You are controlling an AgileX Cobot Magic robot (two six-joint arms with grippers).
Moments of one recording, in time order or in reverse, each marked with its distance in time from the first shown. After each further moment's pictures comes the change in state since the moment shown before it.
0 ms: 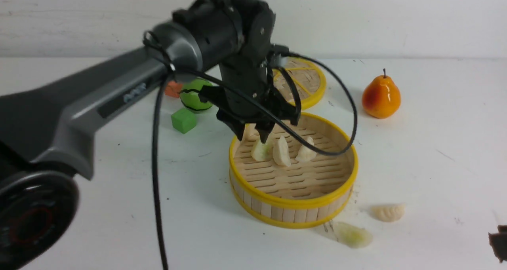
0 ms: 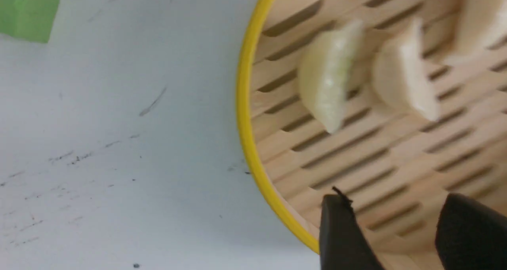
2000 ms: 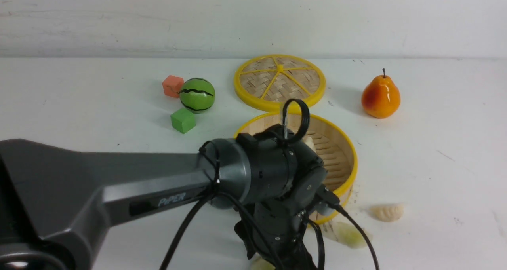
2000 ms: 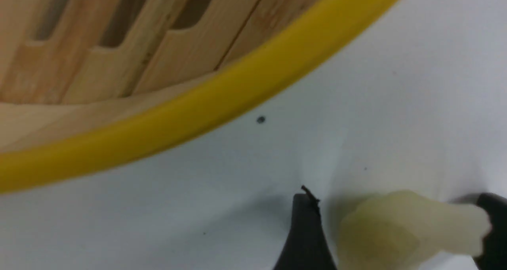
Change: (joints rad) right arm 0.000 -0.030 -0.102 -0.007 0.163 0.002; left arm -0.265 -0.045 0.607 0.042 -0.254 0.137
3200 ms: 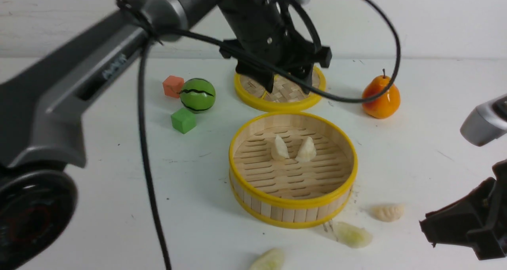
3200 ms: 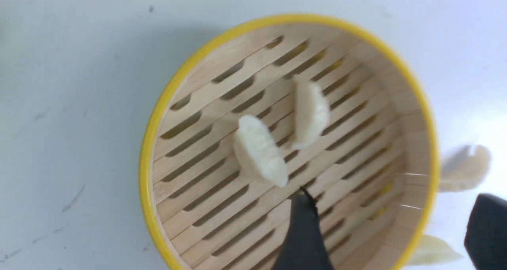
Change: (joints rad) right arm 0.000 0.343 -0.002 0.207 -0.106 -0.171; left arm 0.269 0.038 -0.874 -0.200 0.273 -0.063
